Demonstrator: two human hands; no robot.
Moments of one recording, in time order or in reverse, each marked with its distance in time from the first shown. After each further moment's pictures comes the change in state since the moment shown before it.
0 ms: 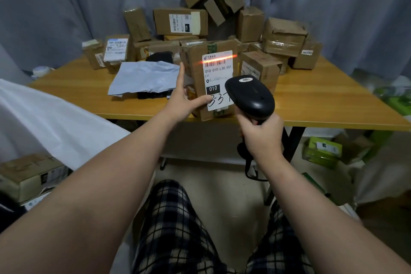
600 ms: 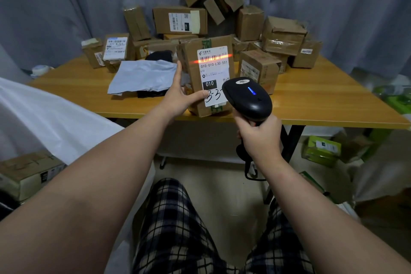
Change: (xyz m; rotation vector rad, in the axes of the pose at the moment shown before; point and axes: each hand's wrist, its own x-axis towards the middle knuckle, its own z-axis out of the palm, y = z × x) left_hand 0.008 -0.002 -0.010 -0.029 -0.025 -0.036; right_hand -0.005 0.000 0.002 -0.010 -0.001 -0.010
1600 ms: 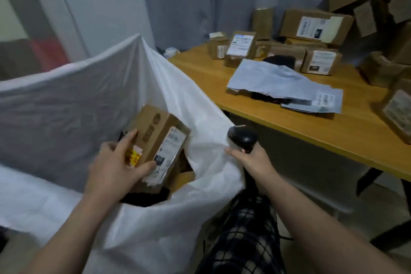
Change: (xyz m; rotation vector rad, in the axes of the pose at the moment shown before) left_hand -0.285 -0.093 -0.206 0.789 0.727 -0.533; right_hand -0.071 0.000 0.205 0.056 -0.814 0.616
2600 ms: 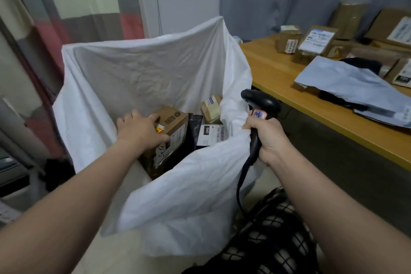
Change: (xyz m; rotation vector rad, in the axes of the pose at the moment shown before) left_hand 0.009 -0.066 -0.045 0.583 -0.190 -0.227; right_hand -0.051 -0.073 0.097 0.405 -0.199 0.102
